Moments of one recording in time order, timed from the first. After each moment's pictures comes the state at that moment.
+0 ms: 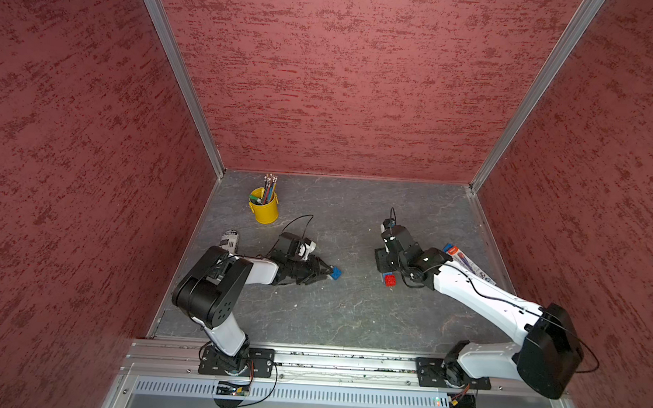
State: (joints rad) left arm -0.39 1.66 0.58 0.20 0.75 -0.83; right arm 0.68 1.35 0.96 -0.55 0.22 0.40
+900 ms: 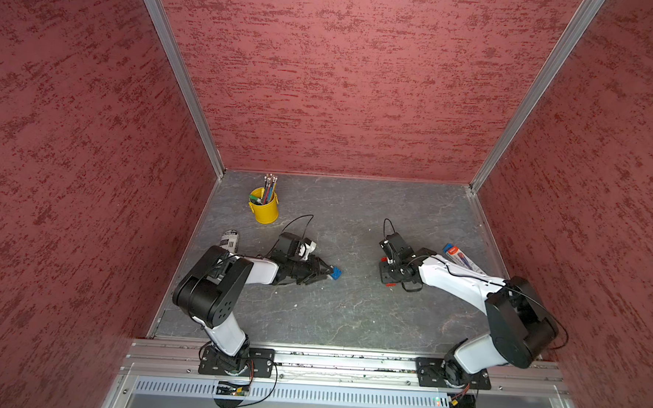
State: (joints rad) left arm -0.39 1.67 0.58 0.20 0.76 -0.83; right arm 0.59 1.54 0.87 -0.55 0.11 0.45
